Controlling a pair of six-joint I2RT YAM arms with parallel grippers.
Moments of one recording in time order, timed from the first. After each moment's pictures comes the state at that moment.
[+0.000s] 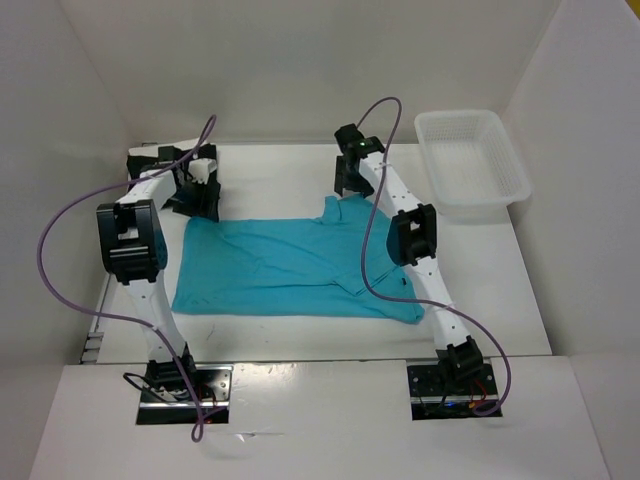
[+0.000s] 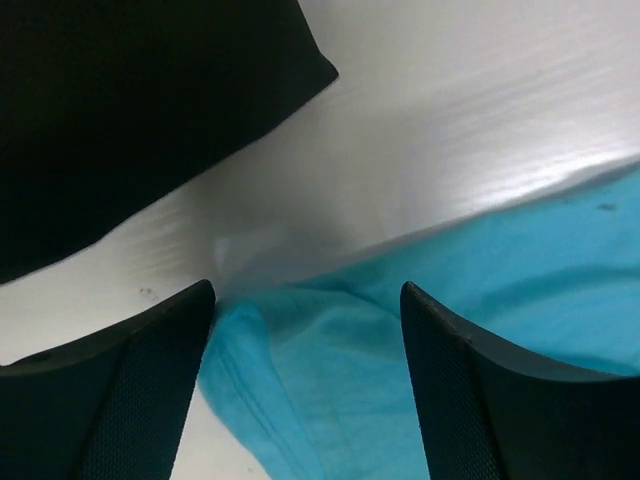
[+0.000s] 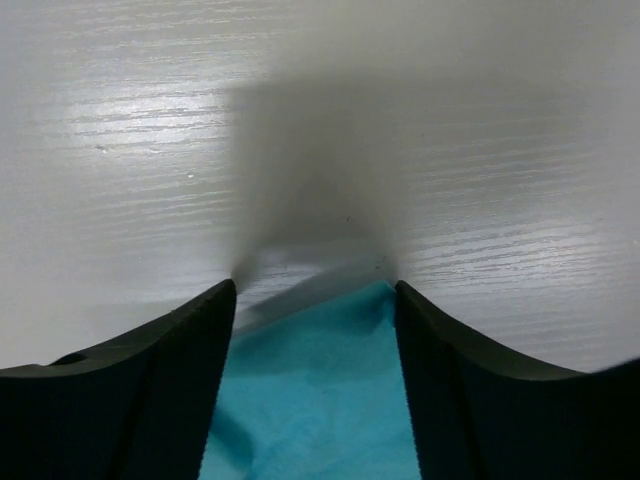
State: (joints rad) left arm 0.17 2.11 1.62 -0.67 0.30 0.33; right arm 0.38 2.78 2.77 -1.14 0.21 0.44
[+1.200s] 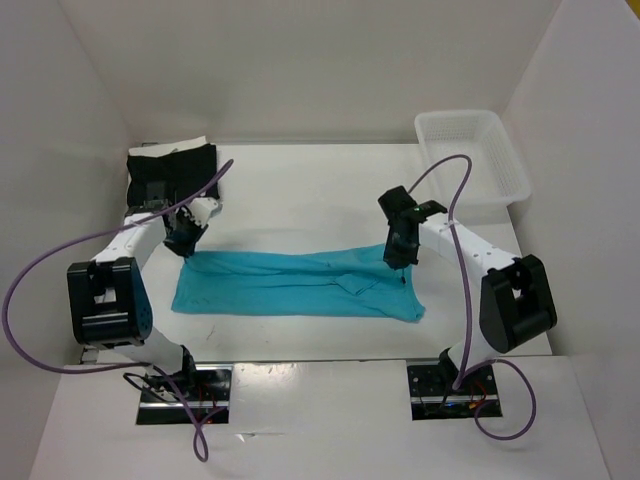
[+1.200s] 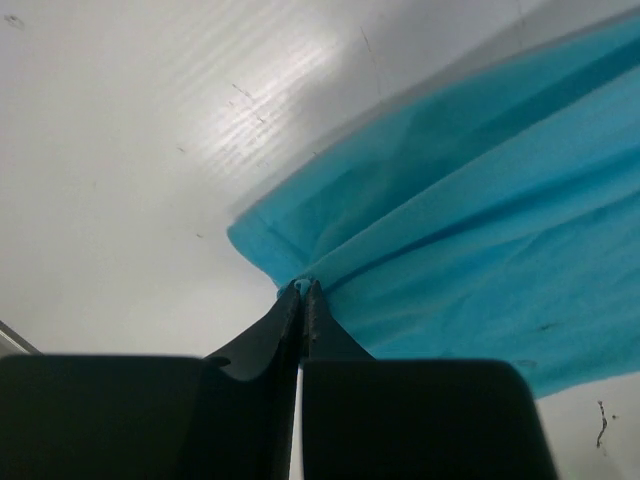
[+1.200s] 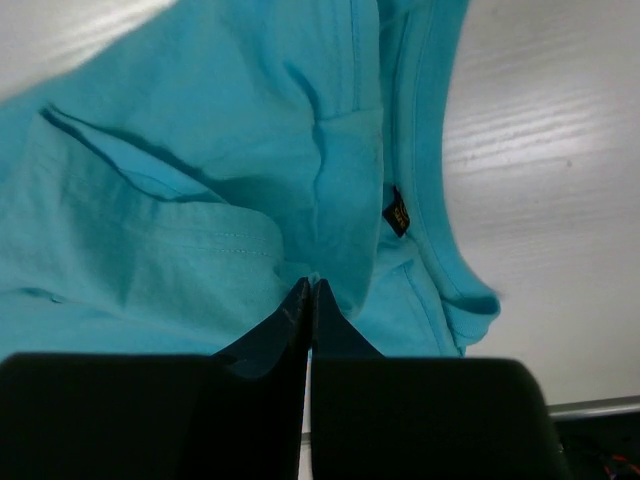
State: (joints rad) left arm 0.16 1.57 1.06 -0.63 0.21 0.71; right arm 0.41 1.53 1.11 -0.86 0.17 0.67
